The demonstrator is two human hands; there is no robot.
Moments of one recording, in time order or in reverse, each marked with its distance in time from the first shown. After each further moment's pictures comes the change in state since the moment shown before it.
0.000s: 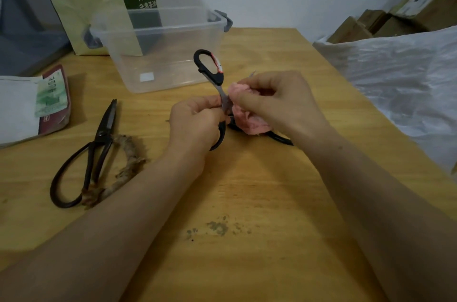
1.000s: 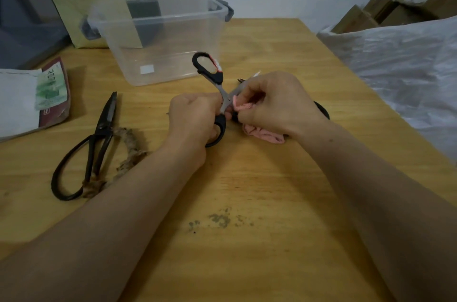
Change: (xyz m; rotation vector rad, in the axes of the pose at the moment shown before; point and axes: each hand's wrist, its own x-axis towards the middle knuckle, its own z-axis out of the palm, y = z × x) left_hand 0.007 -0.006 -0.003 -0.022 0.053 -0.095; right_hand 0.001 0.009 0.005 -0.322 -0.118 -0.028
